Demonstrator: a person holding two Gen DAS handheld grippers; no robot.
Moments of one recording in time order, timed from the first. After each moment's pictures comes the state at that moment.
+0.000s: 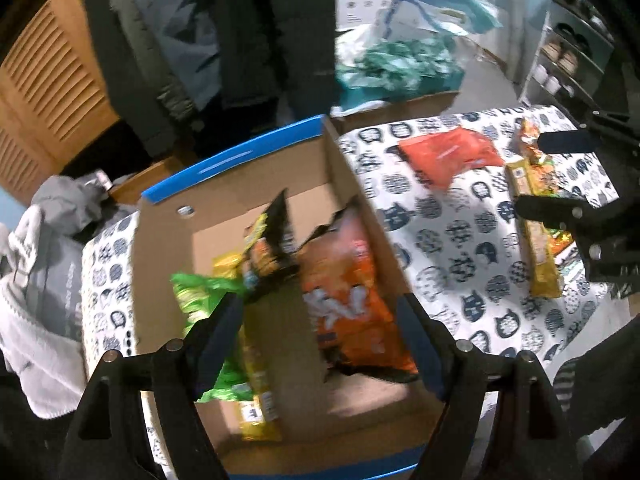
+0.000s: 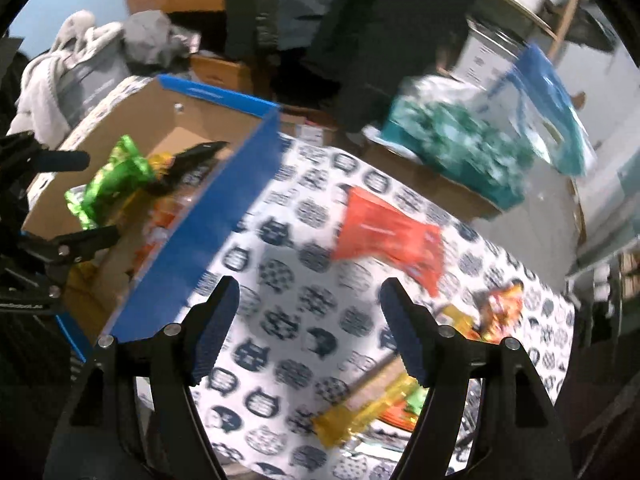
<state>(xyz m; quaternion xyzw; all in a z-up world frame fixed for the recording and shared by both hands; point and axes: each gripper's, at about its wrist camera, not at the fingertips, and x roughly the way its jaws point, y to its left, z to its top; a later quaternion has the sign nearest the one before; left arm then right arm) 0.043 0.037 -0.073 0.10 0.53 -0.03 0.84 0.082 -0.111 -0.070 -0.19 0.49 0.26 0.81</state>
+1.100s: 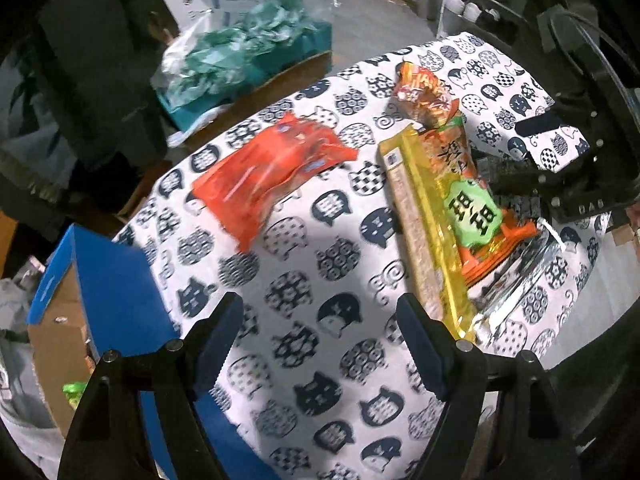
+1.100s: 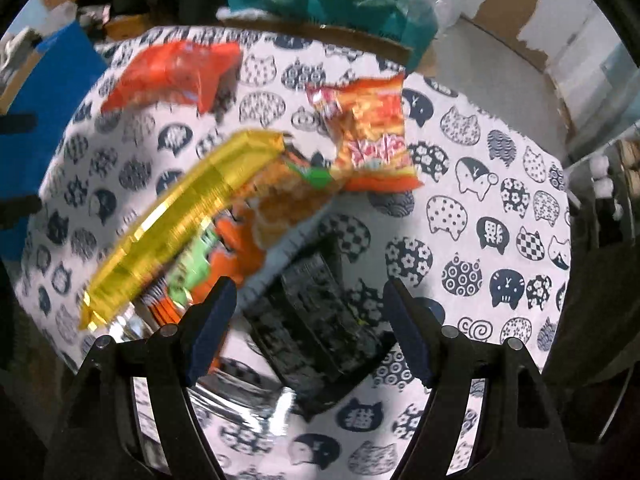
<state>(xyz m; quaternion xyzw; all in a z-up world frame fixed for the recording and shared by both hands) 0.102 -0.159 -0.131 0.18 0.57 -0.15 0.79 0.134 -0.338 -0.181 -0.16 0.60 0.20 0.76</state>
